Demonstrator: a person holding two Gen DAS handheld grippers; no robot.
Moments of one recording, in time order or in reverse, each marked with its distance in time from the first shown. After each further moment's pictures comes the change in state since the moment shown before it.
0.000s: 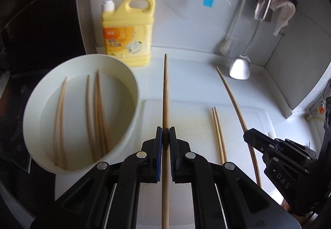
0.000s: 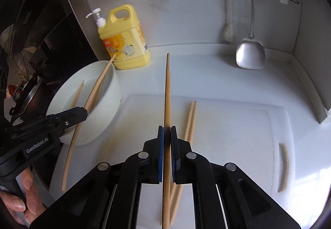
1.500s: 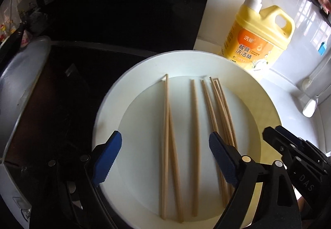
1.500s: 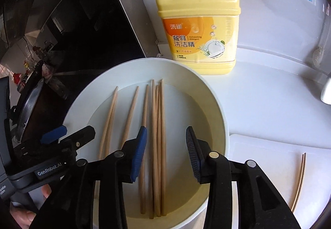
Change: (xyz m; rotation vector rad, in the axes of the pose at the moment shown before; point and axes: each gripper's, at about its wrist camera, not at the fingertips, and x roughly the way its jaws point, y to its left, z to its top) left arm 0.057 0.220 0.046 -0.232 0.119 0.200; right arm 0.144 0.157 0.076 -0.049 0.128 0.071
